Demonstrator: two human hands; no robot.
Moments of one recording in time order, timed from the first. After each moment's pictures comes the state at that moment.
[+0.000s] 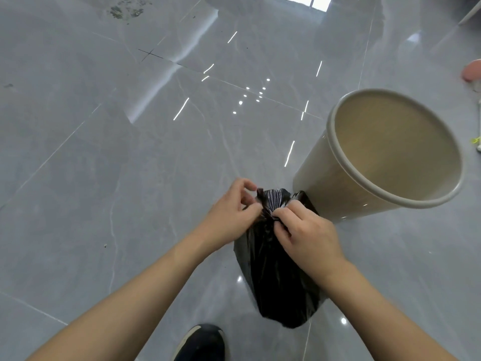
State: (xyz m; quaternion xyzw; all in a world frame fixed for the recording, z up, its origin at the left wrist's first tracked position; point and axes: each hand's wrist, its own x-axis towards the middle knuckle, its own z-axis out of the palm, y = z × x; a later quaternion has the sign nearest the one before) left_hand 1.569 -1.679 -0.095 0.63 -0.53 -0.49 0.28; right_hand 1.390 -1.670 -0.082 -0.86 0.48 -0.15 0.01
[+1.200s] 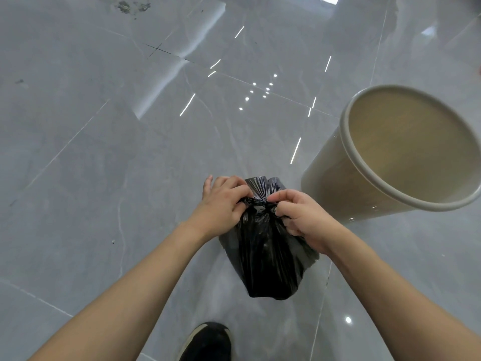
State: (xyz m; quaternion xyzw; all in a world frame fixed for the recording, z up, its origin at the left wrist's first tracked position) left_hand 1.605 -1.692 -0.127 0.62 -0.72 -0.25 0.17; right_hand 1.414 -1.713 -0.087 -0.41 0.58 -0.18 0.69
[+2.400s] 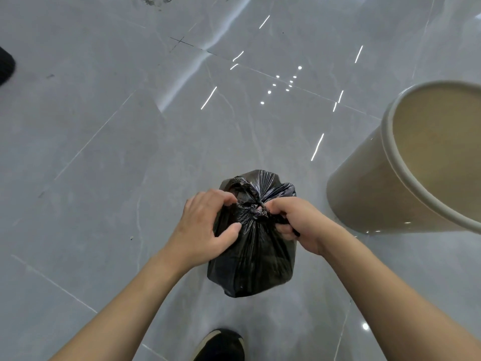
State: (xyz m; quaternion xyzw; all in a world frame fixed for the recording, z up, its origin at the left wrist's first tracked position) left_hand 1.654 -1.643 -0.118 0.65 -0.68 -0.24 0.25; right_hand 1.458 -1.730 -0.104 -0.39 0.53 -0.08 0.75
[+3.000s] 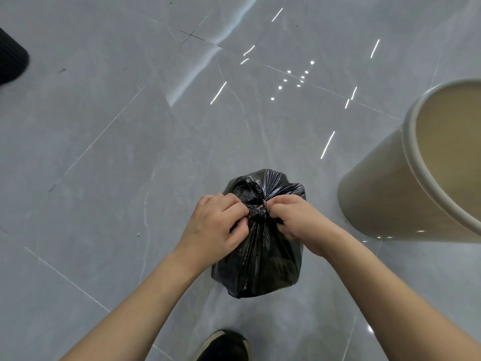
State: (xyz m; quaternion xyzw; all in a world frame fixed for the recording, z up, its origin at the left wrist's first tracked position) left_hand 1.644 -1.652 -0.131 0.63 -0.73 -0.10 0.23; right_hand 1.475 -1.734 -0.103 -0.47 0.56 -0.04 0.68
